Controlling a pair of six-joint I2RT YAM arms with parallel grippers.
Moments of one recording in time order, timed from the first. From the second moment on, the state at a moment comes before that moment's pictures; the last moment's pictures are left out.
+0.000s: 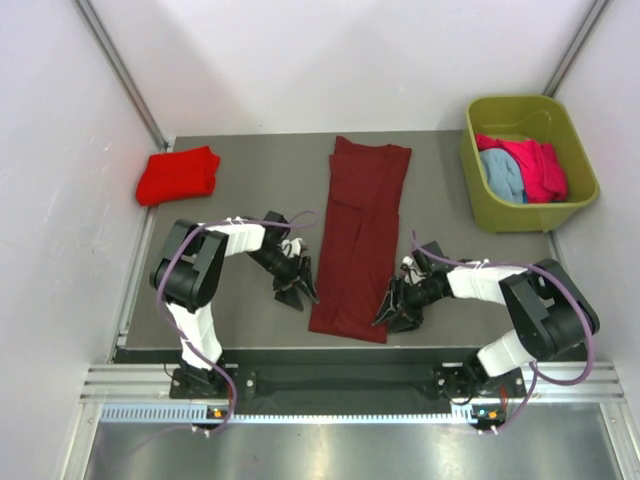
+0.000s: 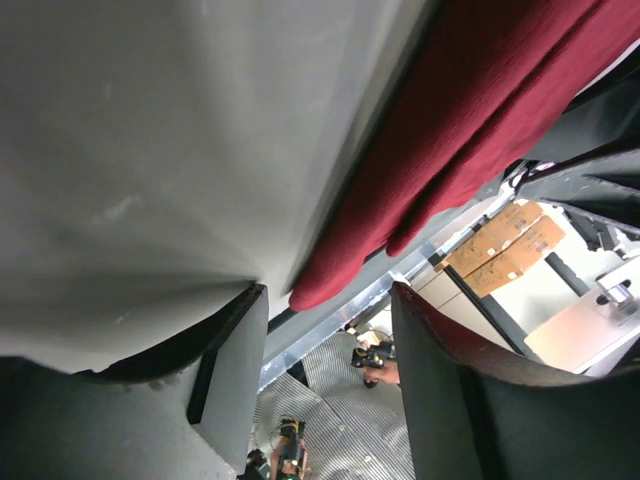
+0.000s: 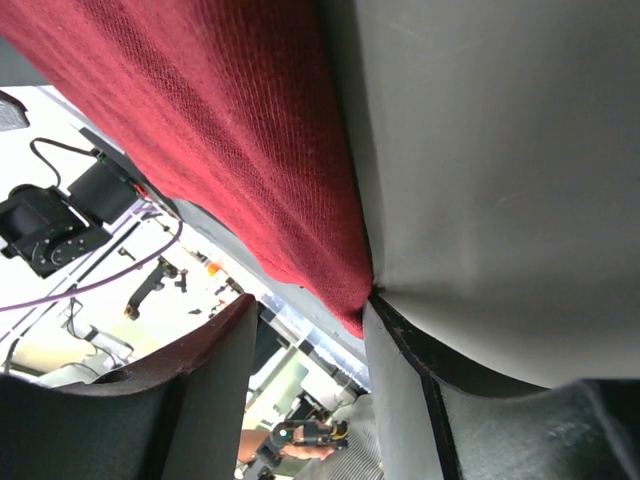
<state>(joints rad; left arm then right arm) -0.38 1.88 1.01 -0.73 0.77 -0.41 0.44 1.50 0.51 -0.31 -0.74 0.81</state>
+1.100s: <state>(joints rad) -0.50 1.89 0.97 -0.67 0.80 -0.43 0.46 1.50 0.53 -0.32 -0.65 0.76</state>
